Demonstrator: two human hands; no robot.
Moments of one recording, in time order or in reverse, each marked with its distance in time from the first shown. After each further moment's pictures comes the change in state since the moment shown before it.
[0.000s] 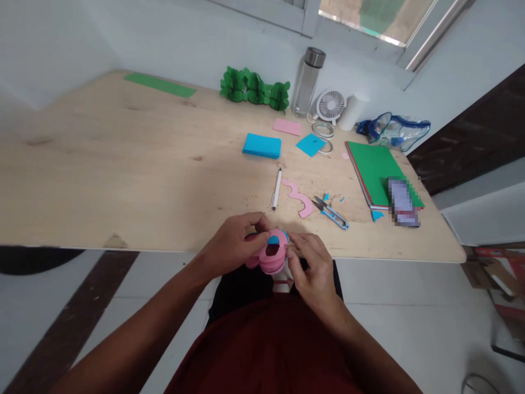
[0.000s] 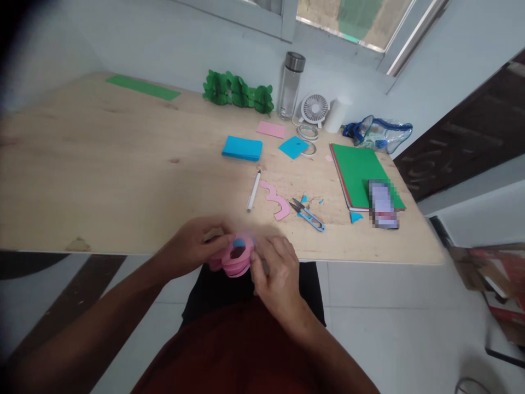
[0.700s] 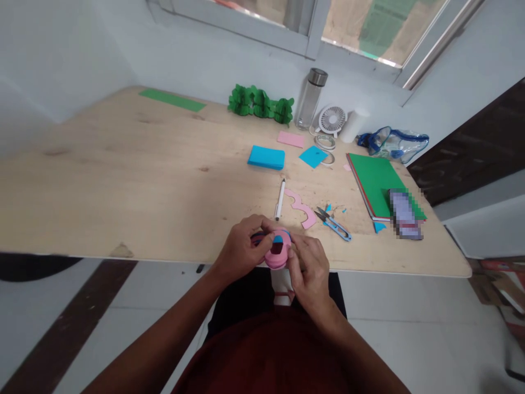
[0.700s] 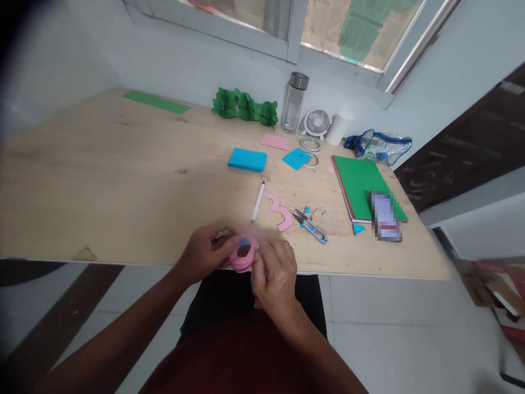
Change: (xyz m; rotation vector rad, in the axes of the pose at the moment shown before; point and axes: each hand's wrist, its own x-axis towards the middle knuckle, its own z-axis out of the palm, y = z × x) left_hand 0.008 -0.015 0.009 0.118 0.247 0.161; right_hand 0.013 0.007 0.020 -0.060 0.121 -0.057
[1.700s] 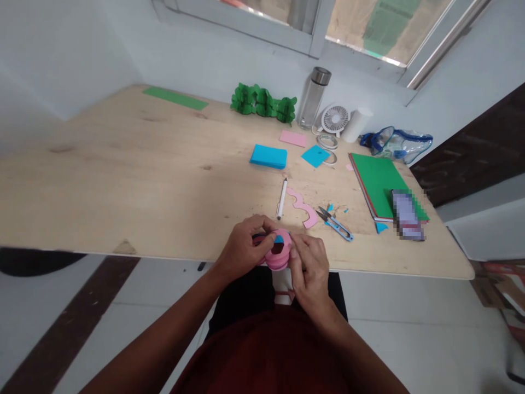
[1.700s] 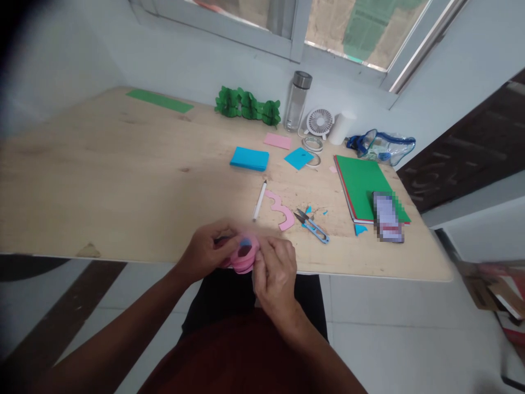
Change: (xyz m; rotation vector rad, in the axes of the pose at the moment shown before) left_hand -0.001 -0.003 0.000 -0.028 -0.022 -0.035; right_hand -0.004 0.002 0.001 0.004 0.025 -0.021
